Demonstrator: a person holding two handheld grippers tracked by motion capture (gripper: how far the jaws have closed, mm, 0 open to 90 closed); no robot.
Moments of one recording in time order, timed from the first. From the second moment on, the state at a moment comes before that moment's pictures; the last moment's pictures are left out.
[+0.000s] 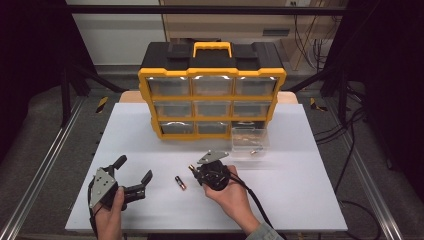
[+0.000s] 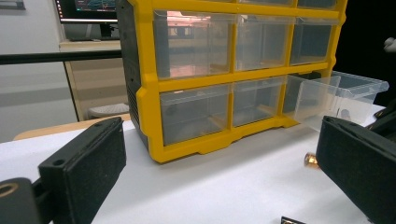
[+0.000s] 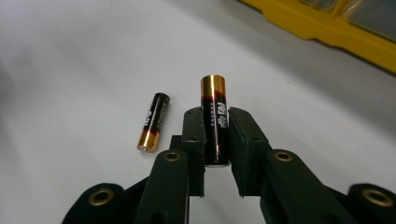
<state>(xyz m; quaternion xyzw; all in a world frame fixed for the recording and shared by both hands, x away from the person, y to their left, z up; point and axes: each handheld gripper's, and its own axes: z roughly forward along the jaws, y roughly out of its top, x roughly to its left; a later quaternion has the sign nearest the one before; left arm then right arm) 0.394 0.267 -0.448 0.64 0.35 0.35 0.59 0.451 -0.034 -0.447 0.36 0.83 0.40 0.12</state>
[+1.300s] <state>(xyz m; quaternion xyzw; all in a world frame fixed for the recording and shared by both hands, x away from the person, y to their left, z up) 0.393 0.268 -0.448 0.64 0.35 0.35 0.58 0.465 -0.139 -0.367 0.38 0.77 0.47 0.18</state>
